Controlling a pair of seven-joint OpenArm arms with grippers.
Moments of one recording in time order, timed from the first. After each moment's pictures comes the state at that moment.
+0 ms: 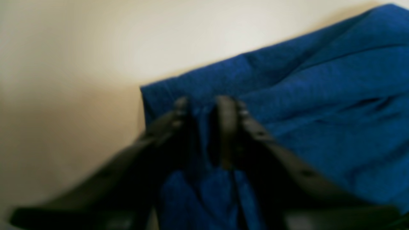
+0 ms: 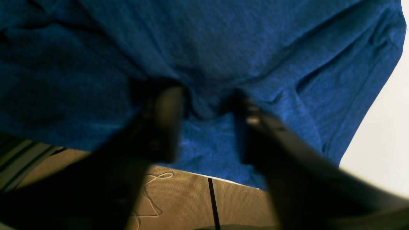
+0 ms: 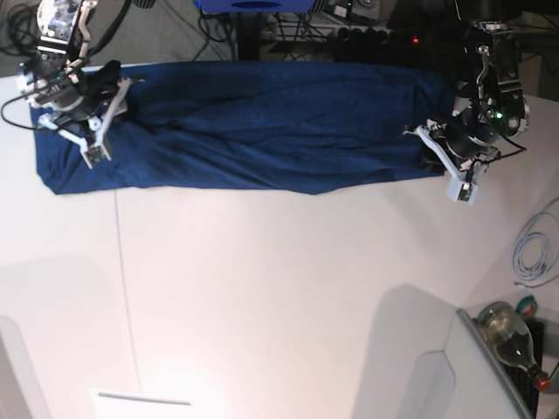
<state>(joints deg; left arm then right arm) 13.9 -16.4 -17.1 84.8 -13.2 -28.7 39.2 -19.4 -3.1 23.0 96.6 -13.6 39.0 -47.0</state>
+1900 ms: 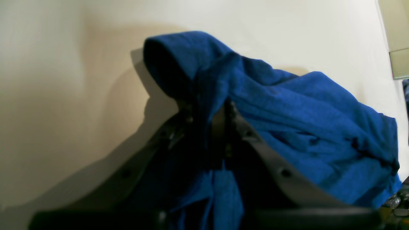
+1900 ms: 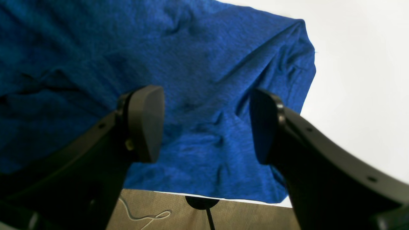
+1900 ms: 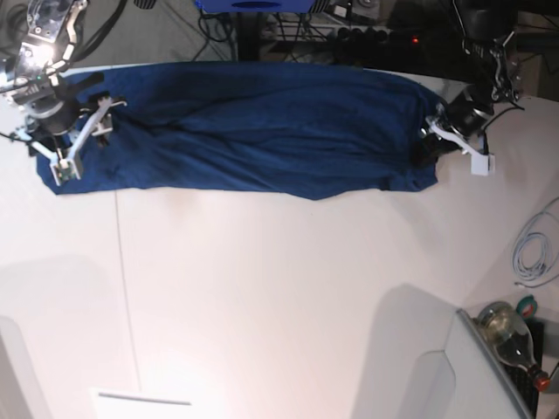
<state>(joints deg) 6.1 -17.2 -26.5 48.9 -32.5 -43.8 25.4 -18.5 -5.0 29.4 101.9 -13.2 39.1 -40.5</state>
